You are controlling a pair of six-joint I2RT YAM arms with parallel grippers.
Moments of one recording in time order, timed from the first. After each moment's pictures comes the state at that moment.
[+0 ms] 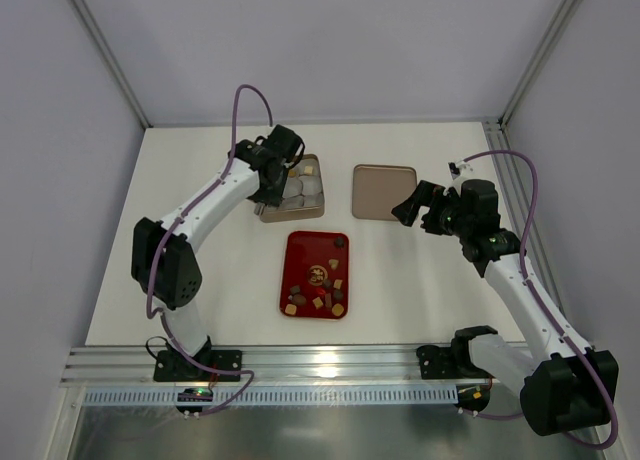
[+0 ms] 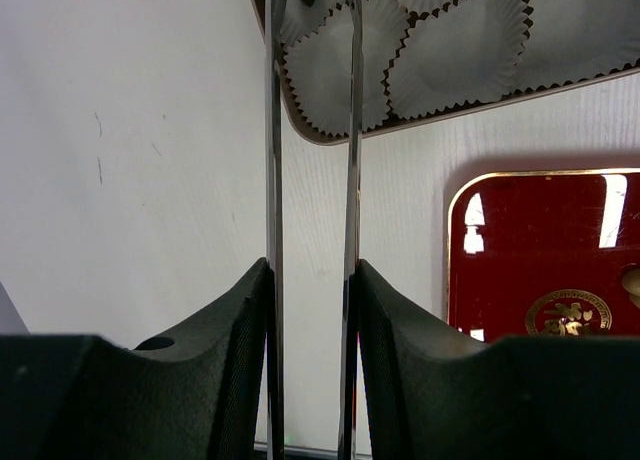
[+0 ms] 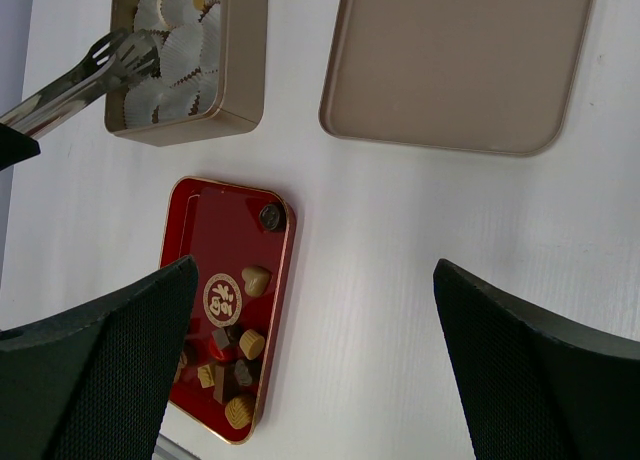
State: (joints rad) left arm -0.54 1.80 1.67 -1.05 -0.38 -0.23; right arm 0.15 1.00 0.75 -0.28 -0.30 0.47
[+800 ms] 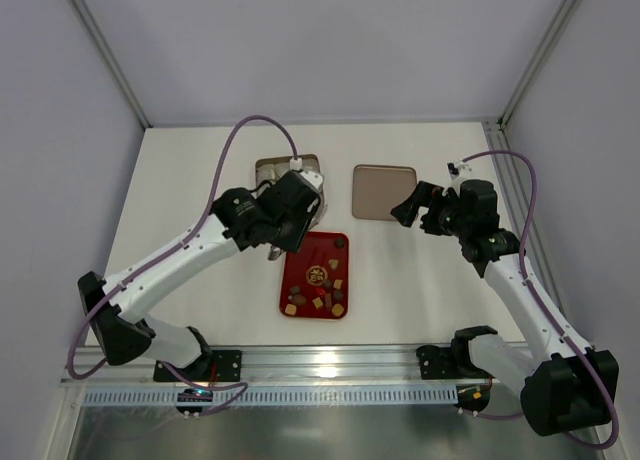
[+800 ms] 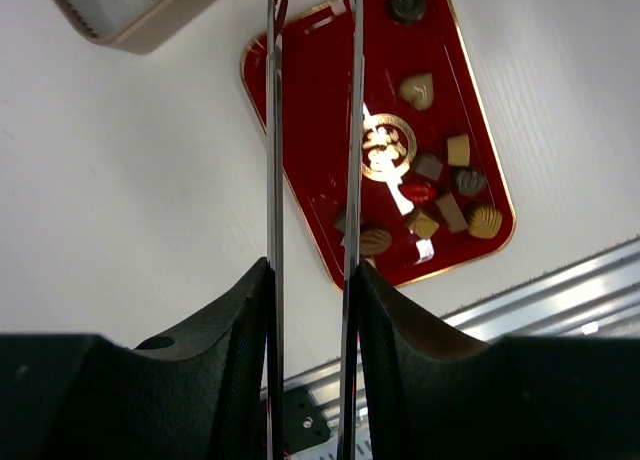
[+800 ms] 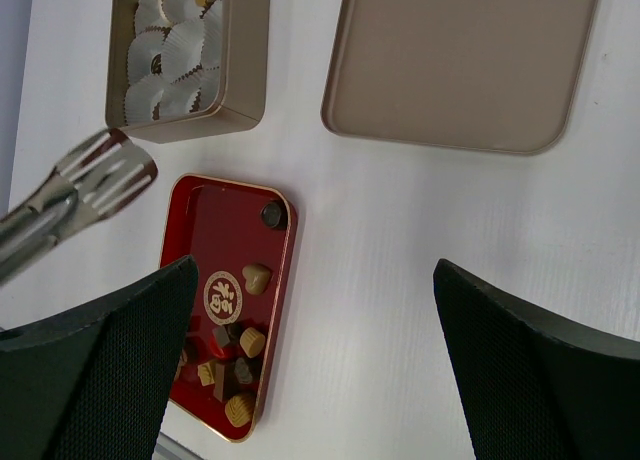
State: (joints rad) left arm -0.88 1.43 1.52 -1.09 -0.29 -0.34; right arm 0.16 1.00 0.75 -0.28 -0.30 0.46
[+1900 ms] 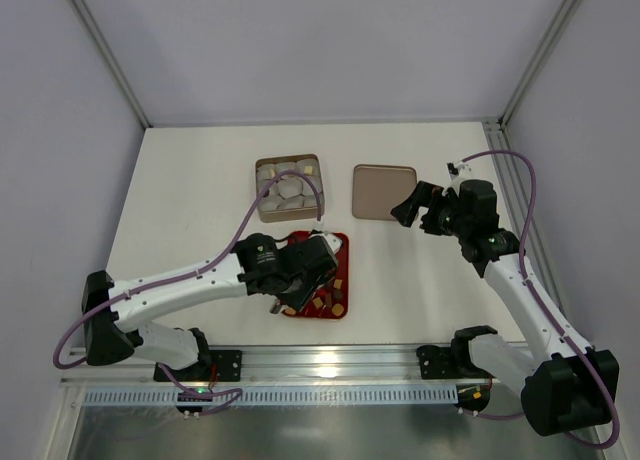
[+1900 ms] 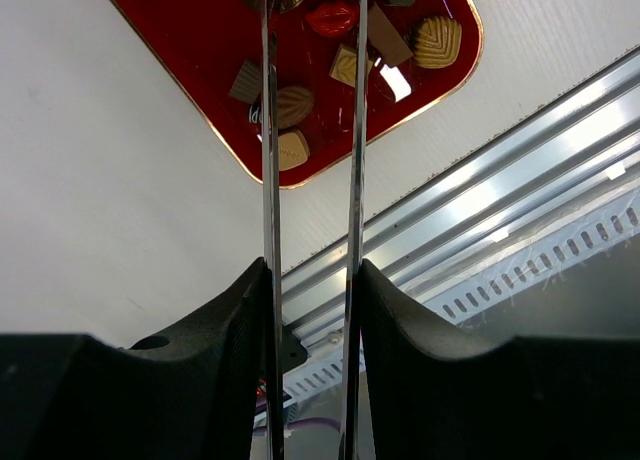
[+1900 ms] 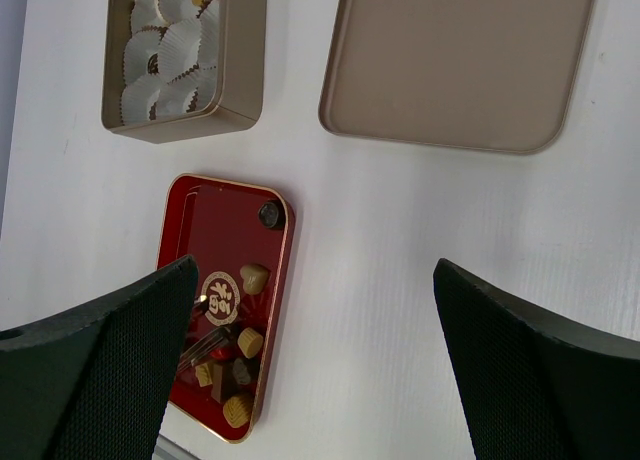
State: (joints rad) left arm -1.20 1.35 1.25 -1.13 -0.23 -0.49; right arm 0.16 1.00 0.75 -0.28 -0.29 0.46
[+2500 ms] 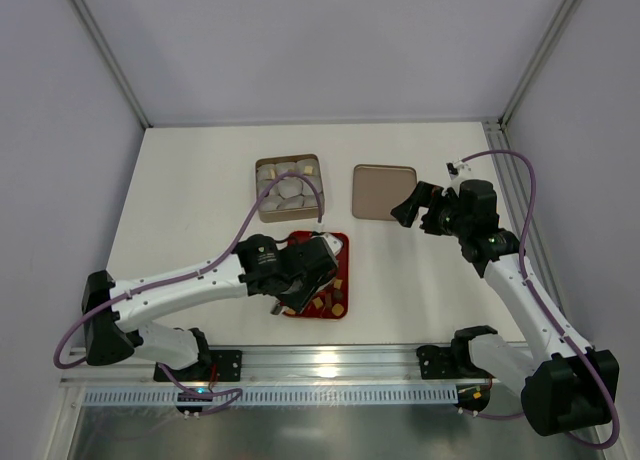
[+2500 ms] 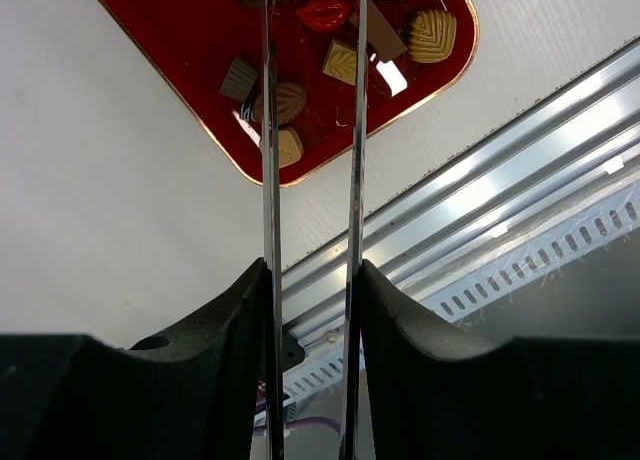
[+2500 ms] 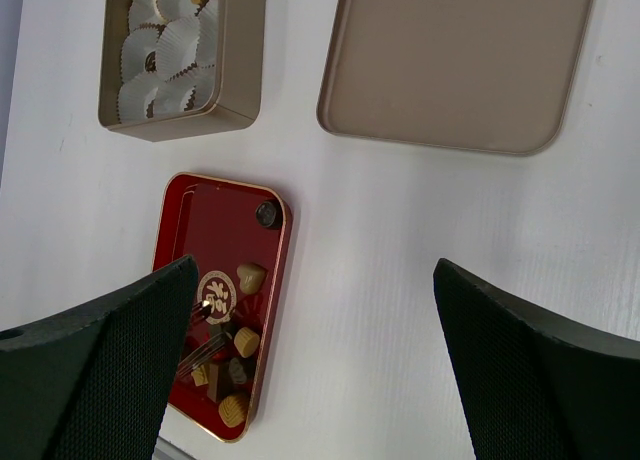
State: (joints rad) left arm -1.20 1.35 1.24 -1.12 -0.22 -0.49; right arm 0.16 1.00 0.75 -0.28 -0.29 0.45
